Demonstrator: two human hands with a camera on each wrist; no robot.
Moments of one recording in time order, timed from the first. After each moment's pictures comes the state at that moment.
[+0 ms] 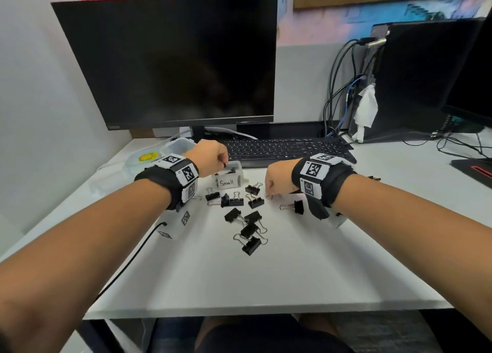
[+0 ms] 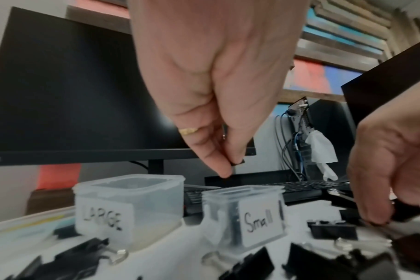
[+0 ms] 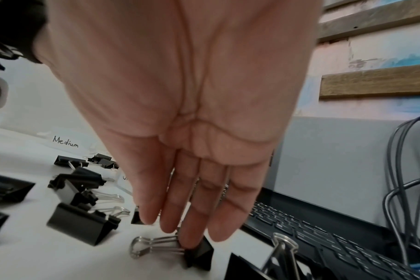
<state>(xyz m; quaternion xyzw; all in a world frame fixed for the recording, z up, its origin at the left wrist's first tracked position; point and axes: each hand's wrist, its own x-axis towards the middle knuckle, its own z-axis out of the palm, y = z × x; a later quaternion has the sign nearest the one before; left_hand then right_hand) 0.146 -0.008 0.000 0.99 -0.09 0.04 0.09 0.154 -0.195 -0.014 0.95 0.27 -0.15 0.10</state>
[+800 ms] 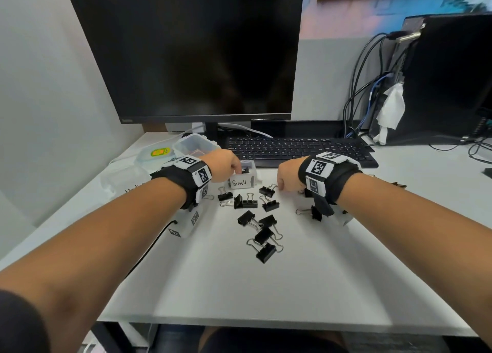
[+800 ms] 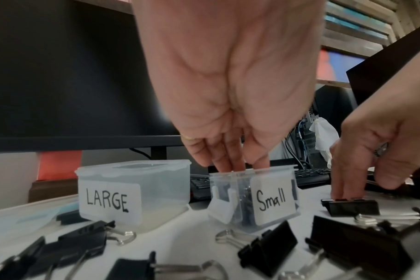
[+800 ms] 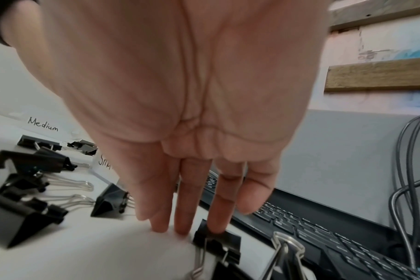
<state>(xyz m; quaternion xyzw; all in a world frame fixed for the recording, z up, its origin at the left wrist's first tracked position) 0.160 0.002 -0.014 0.99 -0.09 -0.05 0.03 0.183 -0.170 -0.020 0.93 0.22 -0.18 0.23</state>
